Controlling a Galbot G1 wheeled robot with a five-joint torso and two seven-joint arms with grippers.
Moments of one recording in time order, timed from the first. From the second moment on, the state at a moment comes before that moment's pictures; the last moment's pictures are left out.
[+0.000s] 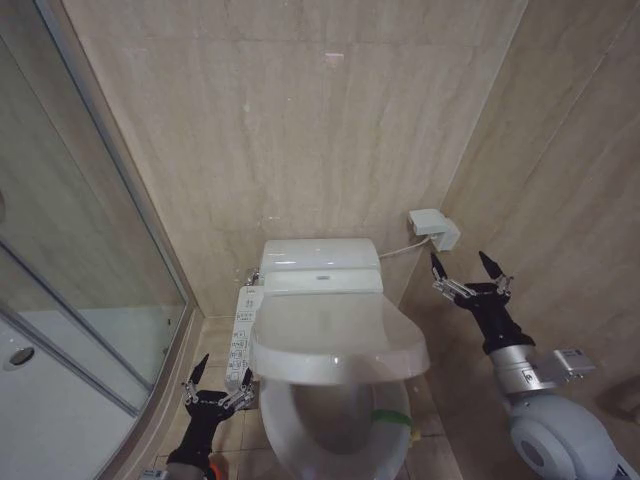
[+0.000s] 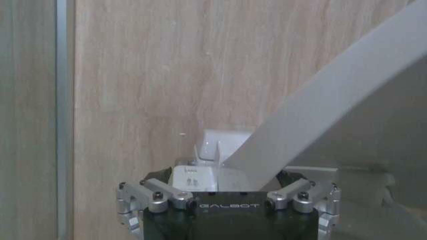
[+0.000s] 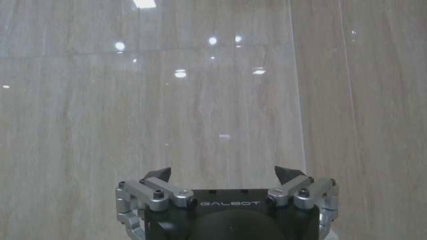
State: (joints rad) left arm 1.76 -1.35 -0.48 -2.13 -0.23 -0.20 0.03; right arm -1.53 0.97 0.70 2.32 0.61 0.09 0.24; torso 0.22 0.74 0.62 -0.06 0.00
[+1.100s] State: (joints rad) left arm 1.86 -1.33 -0.44 -2.19 -0.19 -0.19 -0.03; right arm -1.39 0.94 0.62 2.24 0.60 0.10 0.28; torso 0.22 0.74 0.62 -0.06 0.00
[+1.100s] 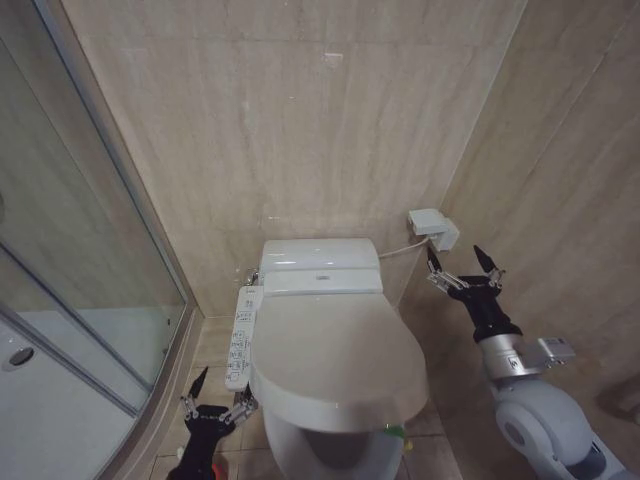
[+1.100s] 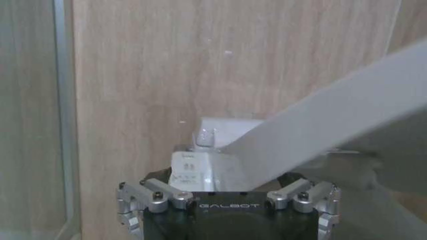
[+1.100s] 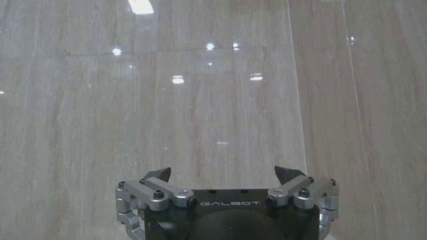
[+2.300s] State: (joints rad) left arm 2.09 -1.41 -0.31 -2.24 -0.02 -0.20 -0.44; right arm -1.18 0.90 0.57 2.06 0.65 0.10 0.27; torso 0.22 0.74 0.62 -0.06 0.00
